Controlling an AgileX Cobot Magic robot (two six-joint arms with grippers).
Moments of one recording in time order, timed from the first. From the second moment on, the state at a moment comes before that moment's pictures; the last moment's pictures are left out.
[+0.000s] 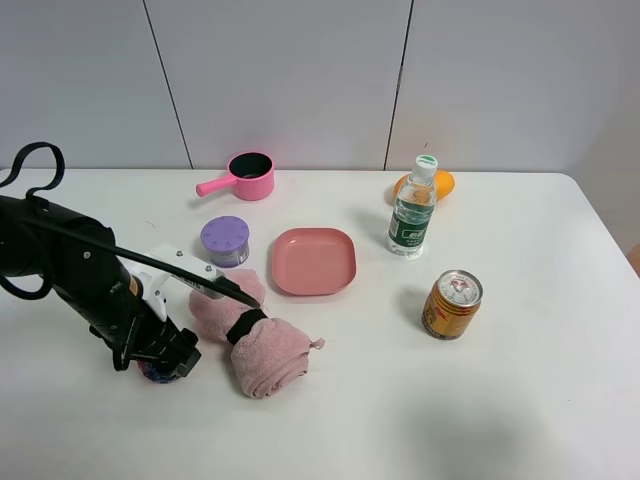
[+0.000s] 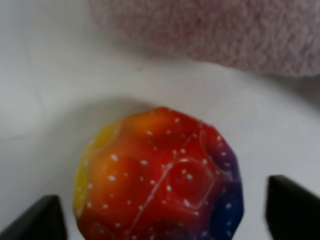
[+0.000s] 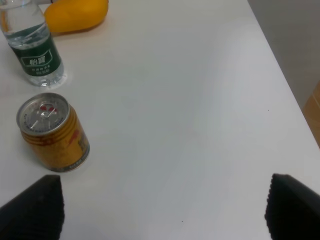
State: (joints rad) left arm -0.49 1.64 -0.67 -0.02 0.51 0.07; right arm -0.17 0.00 -0.50 0.07 1.06 0.00
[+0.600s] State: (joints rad) left arm -0.49 1.55 -0.86 0.03 0.77 0.09; right arm -0.17 0.00 -0.50 0.07 1.06 0.00
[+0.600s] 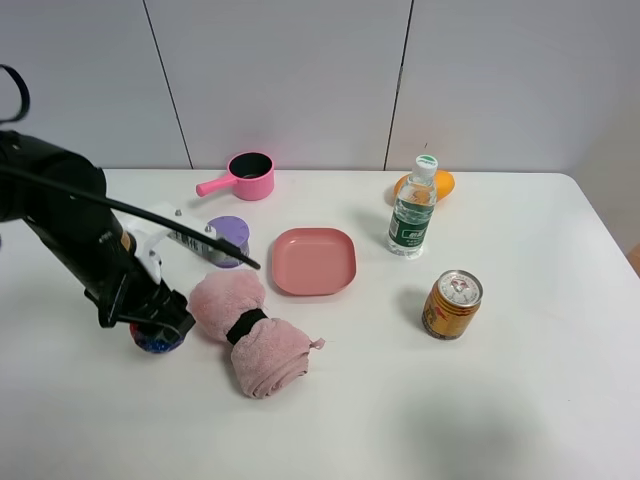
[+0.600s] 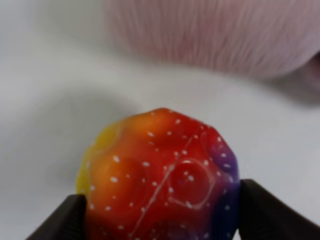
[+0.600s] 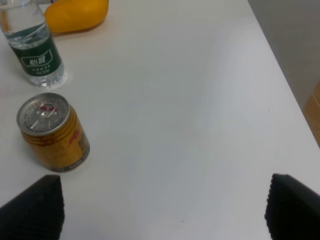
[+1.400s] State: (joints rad) left arm -0.61 1.68 -1.35 0.00 0.97 0.27; right arm -0.17 0.00 -0.50 0.07 1.06 0.00
